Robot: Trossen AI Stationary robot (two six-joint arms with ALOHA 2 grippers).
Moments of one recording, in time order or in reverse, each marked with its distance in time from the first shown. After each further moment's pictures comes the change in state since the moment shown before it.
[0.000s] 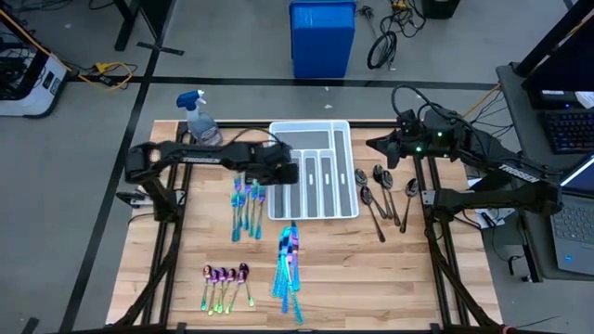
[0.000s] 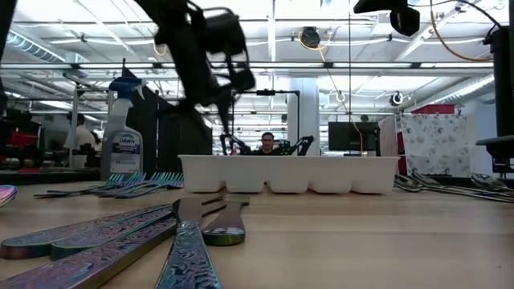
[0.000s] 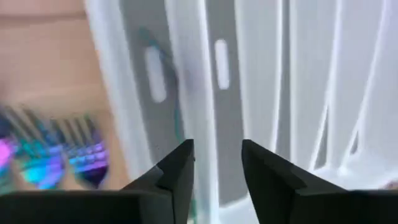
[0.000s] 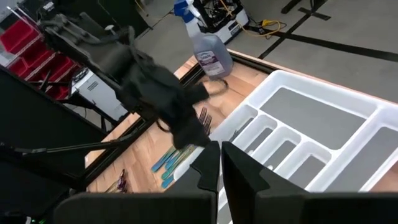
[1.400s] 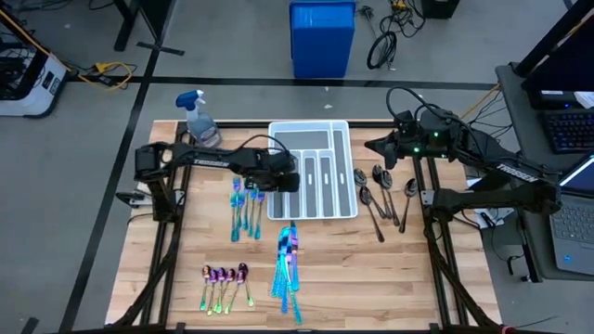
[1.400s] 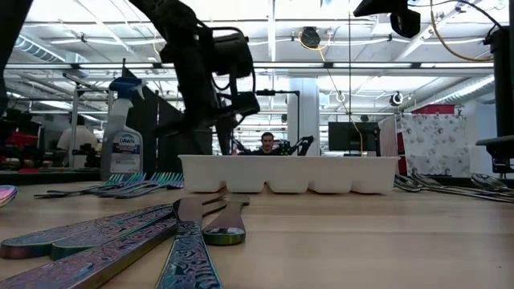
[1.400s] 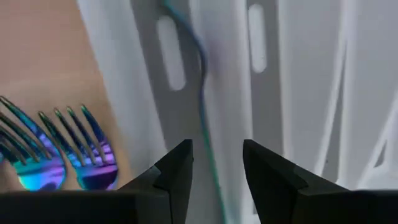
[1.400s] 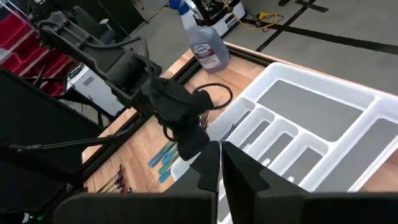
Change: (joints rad) left arm -0.018 0.157 -0.018 0.120 0.025 0.029; right arm 0.000 0.009 0.000 -0.019 0.002 0.010
